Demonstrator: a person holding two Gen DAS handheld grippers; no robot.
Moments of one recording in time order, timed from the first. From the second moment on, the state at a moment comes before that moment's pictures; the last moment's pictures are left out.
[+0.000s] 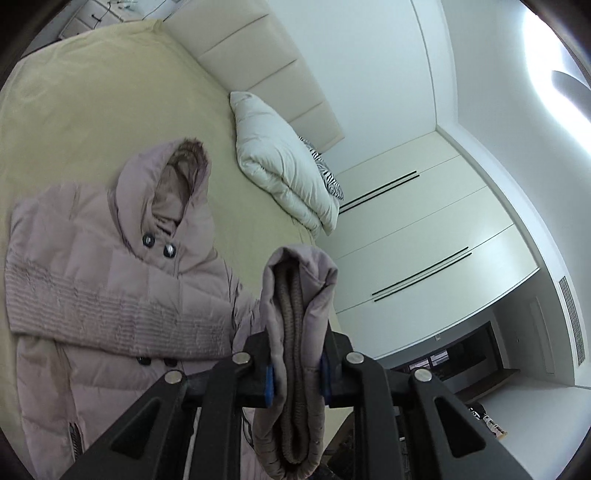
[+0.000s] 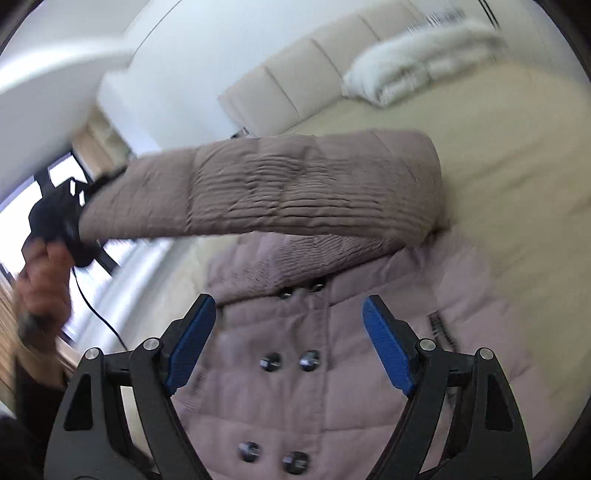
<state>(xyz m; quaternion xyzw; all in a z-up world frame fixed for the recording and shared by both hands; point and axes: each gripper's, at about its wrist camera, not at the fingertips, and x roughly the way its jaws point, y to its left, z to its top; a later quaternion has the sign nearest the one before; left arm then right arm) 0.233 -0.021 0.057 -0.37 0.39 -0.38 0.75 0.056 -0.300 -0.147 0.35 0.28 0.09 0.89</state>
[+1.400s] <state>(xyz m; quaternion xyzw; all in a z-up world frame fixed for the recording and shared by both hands) 0.370 0.078 -0.172 -0.36 0.50 -0.15 0.78 0.271 -0.450 -0.217 0.54 0.31 0.04 0.78</state>
